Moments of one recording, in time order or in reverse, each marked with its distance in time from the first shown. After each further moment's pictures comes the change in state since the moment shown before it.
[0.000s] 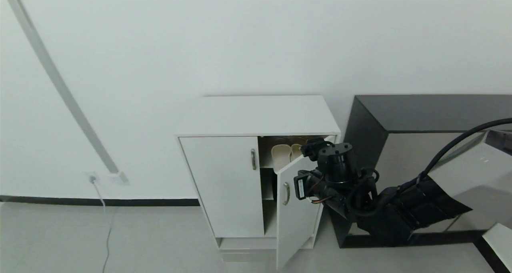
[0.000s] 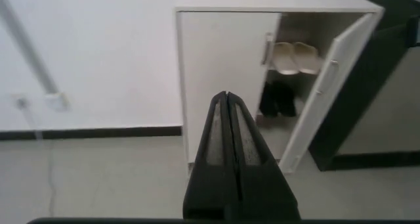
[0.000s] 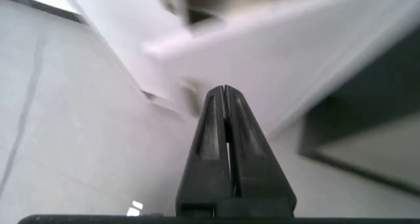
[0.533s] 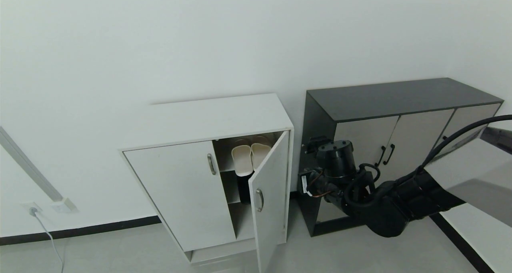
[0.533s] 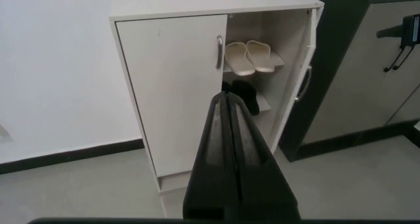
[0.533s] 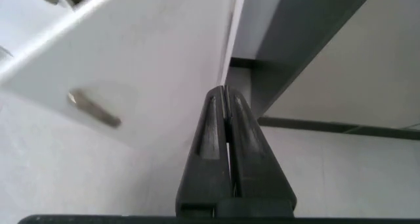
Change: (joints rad) left arm 0.000 0.000 0.000 0.000 0.000 0.000; right arm -0.022 0.019 -0.054 0.075 -0.063 0.002
